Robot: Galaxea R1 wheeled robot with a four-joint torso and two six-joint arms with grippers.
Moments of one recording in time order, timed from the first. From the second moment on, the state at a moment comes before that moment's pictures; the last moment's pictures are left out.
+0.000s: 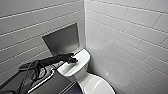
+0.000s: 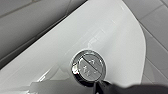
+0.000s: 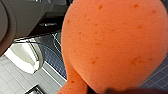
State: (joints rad) left arm 0.17 2.80 -2.31 -0.16 0.49 -0.19; right arm -1.54 2.61 -2.04 0.06 0.16 0.03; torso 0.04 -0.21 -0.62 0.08
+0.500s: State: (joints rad) left arm 0.17 2.85 -2.39 -0.16 0.48 -0.19; right arm -1.53 2.61 -2.03 0.06 0.17 0.03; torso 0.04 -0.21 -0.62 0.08
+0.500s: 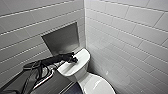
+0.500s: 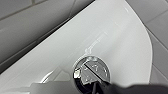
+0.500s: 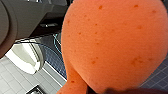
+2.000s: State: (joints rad) left arm 0.15 2.89 -2.46 -0.10 0.43 -0.20; right arm -1.53 2.64 -2.06 0.06 0.17 0.03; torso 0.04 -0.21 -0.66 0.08
